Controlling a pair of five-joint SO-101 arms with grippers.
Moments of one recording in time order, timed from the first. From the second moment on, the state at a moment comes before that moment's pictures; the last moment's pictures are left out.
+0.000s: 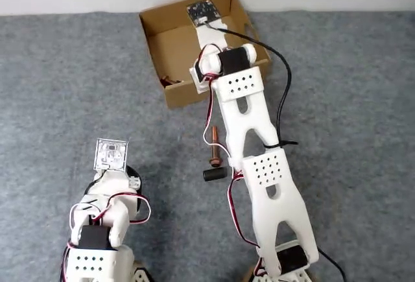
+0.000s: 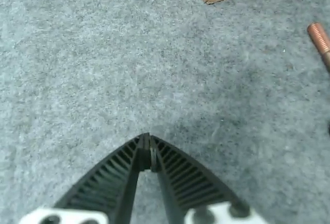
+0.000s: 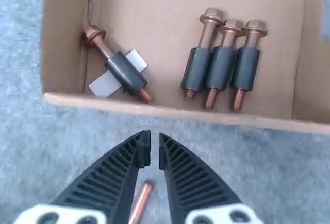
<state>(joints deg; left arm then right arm) -2.2 -88.2 97.1 49.8 4.0 -22.5 64.3 -94.1 99.5 4.2</state>
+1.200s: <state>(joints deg) -11.5 -88.2 97.1 49.8 10.2 -28.3 12.4 -4.0 100.5 30.9</state>
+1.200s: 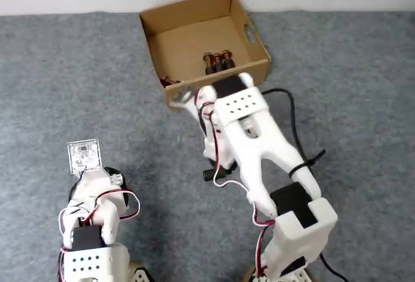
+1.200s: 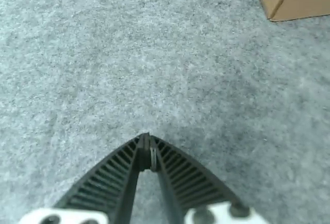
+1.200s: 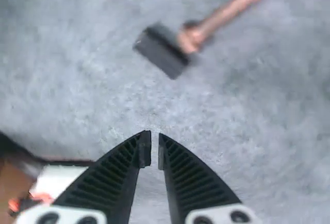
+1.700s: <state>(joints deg) -11.5 -88.2 97.1 49.8 10.2 -35.8 20.9 -3.7 95.7 38.4</state>
